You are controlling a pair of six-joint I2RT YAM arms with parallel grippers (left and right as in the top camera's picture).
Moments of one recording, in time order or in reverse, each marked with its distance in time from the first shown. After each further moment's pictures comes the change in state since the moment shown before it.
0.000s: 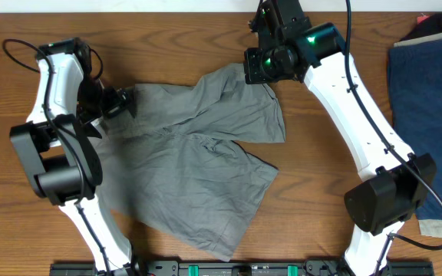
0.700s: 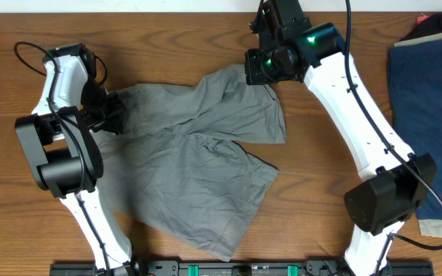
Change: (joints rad) left arm 0.002 0.060 -0.002 0.008 -0.012 0.029; right arm 0.000 0.000 0.000 -0.016 0.013 0.000
